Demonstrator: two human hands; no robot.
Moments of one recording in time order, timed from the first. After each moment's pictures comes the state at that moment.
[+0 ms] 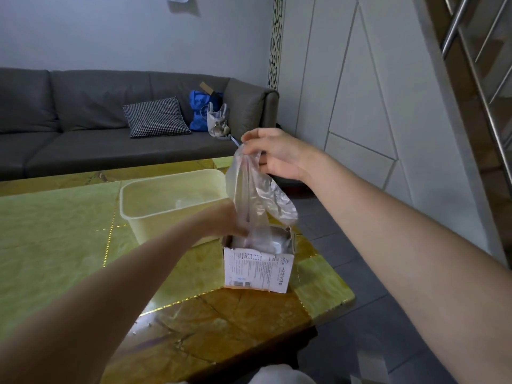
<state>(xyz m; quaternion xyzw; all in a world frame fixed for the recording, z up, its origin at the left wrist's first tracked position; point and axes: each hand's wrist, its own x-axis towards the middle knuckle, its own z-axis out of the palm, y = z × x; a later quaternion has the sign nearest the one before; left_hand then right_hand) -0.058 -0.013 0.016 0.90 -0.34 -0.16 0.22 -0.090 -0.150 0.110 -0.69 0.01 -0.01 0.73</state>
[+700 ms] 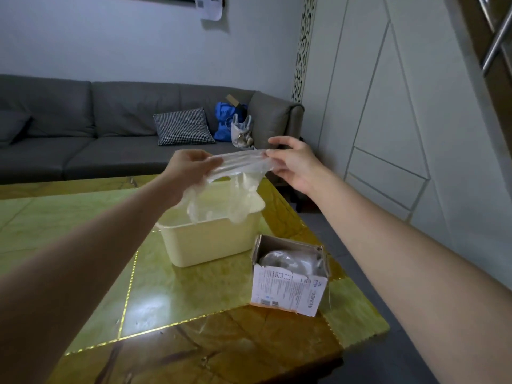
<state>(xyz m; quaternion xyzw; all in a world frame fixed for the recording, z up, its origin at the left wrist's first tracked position) -0.009 0.060 0.088 0.81 -0.15 0.02 0.57 -0.048 -0.128 0.101 -0.64 0.08 -0.15 0.75</state>
